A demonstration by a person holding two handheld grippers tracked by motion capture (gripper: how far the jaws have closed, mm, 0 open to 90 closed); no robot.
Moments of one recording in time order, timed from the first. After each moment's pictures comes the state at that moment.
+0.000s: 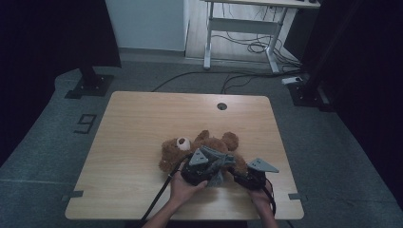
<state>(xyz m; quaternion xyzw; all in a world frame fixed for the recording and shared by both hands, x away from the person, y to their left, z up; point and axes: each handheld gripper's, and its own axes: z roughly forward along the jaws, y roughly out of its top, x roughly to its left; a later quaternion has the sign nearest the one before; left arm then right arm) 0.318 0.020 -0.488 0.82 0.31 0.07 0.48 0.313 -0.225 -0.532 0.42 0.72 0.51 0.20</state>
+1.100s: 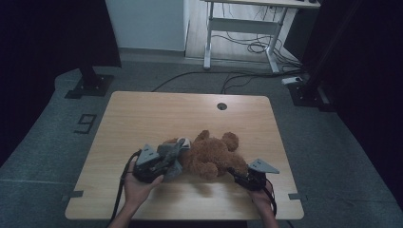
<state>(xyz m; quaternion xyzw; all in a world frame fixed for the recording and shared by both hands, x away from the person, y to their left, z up) 0.300 0.137 -0.446 0.77 0.37 0.17 0.48 0.313 -0.227 -0.536 0.41 0.73 0.52 0.20</state>
